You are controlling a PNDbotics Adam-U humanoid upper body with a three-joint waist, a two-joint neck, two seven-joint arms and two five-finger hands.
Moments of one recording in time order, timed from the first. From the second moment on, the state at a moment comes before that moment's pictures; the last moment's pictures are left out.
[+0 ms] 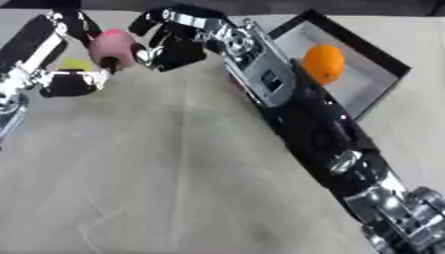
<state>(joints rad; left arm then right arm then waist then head) -0.69 0.55 -0.34 -1.65 -0.57 0.14 -0.09 -1.10 -0.15 0.42 -1.27 0.25 0.14 0.47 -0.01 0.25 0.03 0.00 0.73</state>
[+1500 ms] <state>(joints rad) -0.70 0.53 -0.37 -1.69 -0.52 0.13 -0.10 -1.08 -0.17 0.44 -1.30 0.19 0.16 0.35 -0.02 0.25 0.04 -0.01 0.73</state>
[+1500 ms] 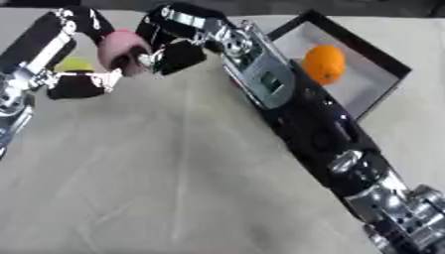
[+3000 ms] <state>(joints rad) -0.67 0.53 -0.37 -1.70 -0.49 0.18 -0.04 -1.06 -0.22 0.43 -1.33 0.12 0.17 0.31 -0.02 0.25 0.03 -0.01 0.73</state>
